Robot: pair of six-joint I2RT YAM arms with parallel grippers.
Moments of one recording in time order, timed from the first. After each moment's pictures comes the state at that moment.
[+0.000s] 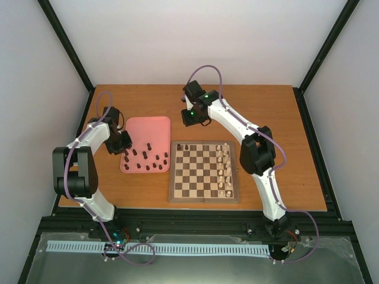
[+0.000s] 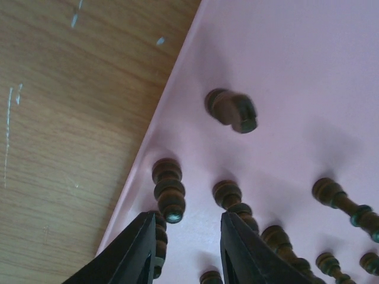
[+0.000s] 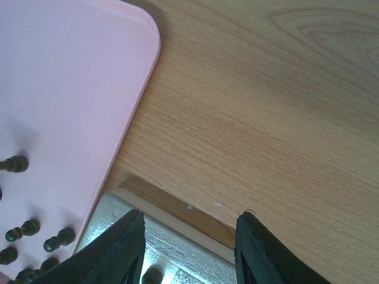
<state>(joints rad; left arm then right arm) 0.04 1.66 1.13 -0.83 0.08 -0.48 0.61 2.26 2.13 -0.96 -0.11 0.22</state>
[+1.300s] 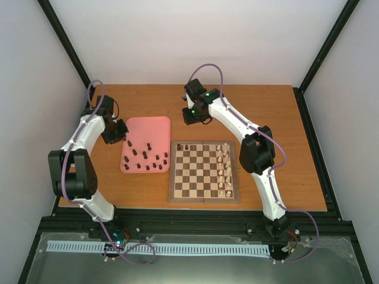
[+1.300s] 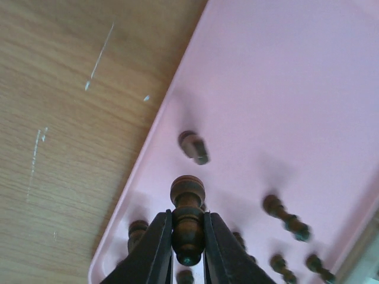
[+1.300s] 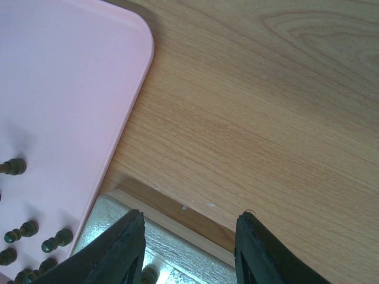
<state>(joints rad) 0.06 1.66 1.25 -0.89 0.09 -0.49 0.60 2.28 2.18 -1.00 -0.11 0.22</state>
